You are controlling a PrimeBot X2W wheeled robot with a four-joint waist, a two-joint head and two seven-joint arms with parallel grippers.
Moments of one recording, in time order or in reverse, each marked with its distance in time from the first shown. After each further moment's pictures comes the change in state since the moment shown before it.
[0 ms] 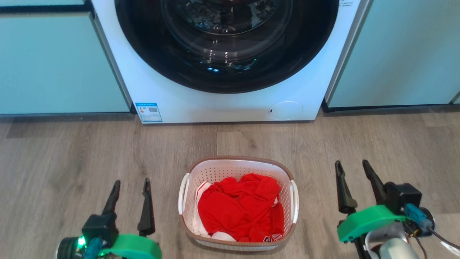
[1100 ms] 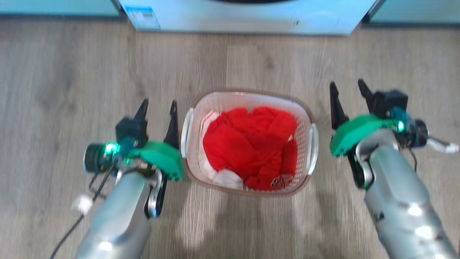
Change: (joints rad) left arm -0.581 0.031 -0.272 0.435 -0.185 0.071 0.000; right arm -0.557 -0.013 0.036 0.466 -0.030 0.000 0.000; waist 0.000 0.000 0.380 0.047
